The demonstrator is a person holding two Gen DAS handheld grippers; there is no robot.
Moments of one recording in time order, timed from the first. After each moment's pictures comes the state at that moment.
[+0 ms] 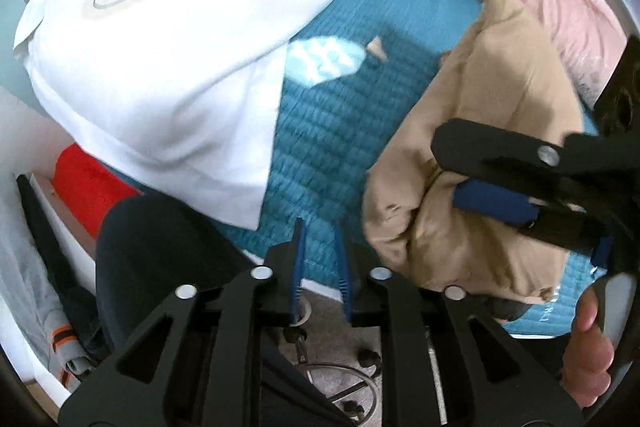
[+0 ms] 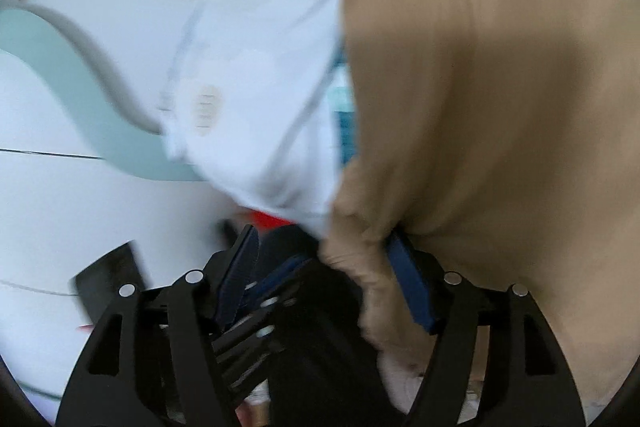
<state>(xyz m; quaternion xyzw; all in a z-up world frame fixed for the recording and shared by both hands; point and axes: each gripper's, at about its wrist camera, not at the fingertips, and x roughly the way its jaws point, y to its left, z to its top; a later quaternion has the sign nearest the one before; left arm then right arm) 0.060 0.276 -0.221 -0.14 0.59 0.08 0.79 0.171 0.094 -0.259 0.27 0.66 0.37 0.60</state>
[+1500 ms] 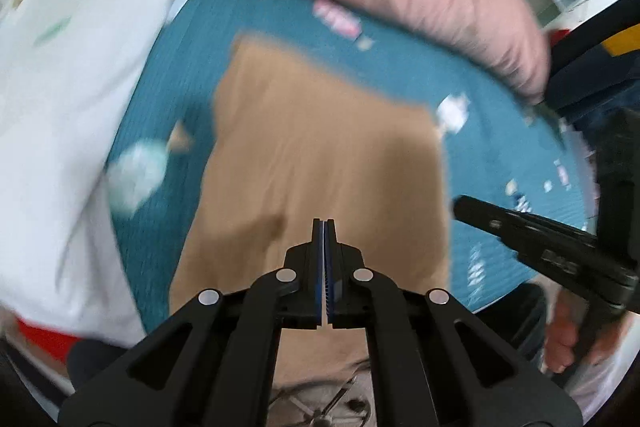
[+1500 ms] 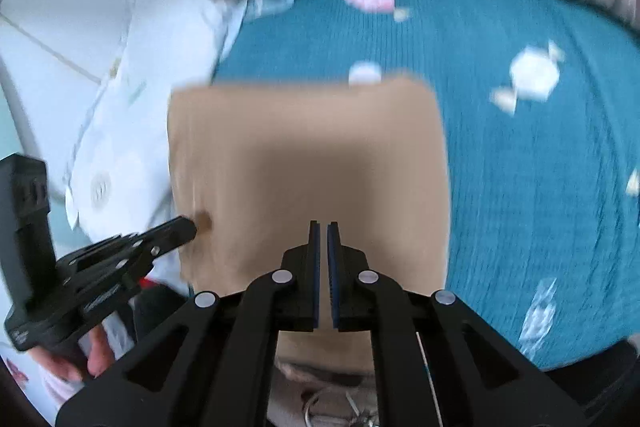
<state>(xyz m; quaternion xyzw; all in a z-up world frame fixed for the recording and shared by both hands) 0.200 0.173 -0.176 -0.09 0.57 -0.15 0.80 0.201 -0.020 -0.188 0.14 0.59 0.14 0.78</state>
